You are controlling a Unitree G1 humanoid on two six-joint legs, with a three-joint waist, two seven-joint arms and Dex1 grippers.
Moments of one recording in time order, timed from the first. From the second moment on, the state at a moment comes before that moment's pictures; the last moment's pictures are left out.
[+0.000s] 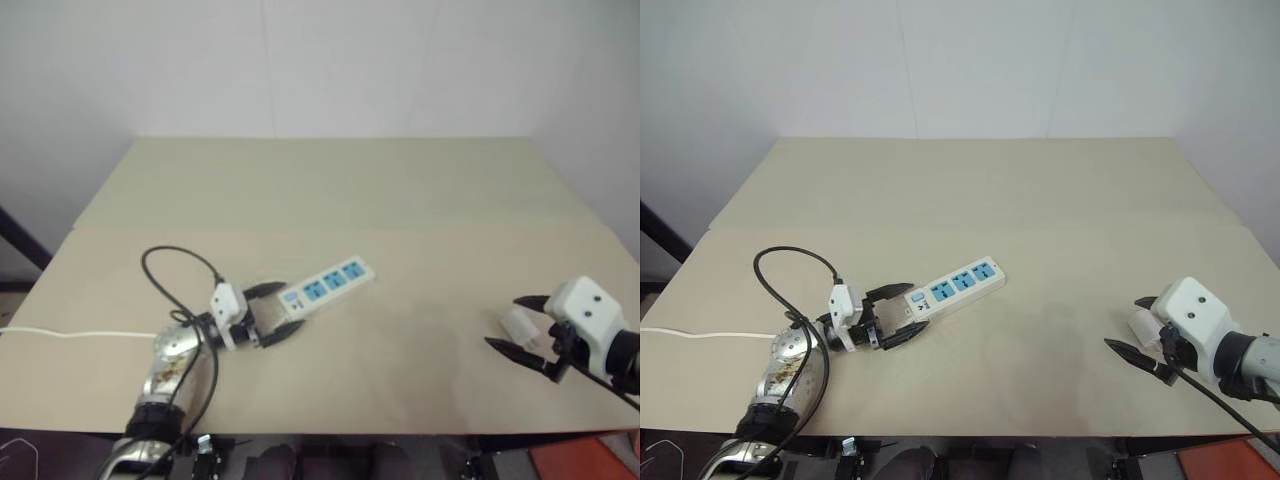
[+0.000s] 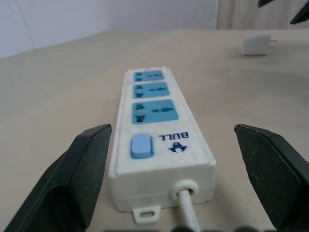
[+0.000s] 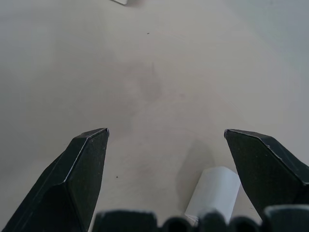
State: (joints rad) left arm -0.30 0.37 -0.01 0.37 -0.30 -0.28 -1.11; right arm 0.25 -0.96 -0.52 -0.52 0.34 0.53 0.91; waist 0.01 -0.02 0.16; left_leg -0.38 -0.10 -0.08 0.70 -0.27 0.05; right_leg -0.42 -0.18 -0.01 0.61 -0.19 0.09
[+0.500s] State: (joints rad) left arm -0.33 0.35 -0.04 0.38 -0.24 -0.22 -1.02; right arm 0.25 -0.94 -0.52 -0.54 0.34 0.56 0.88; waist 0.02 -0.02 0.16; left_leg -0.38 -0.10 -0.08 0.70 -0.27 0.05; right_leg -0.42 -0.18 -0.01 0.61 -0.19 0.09
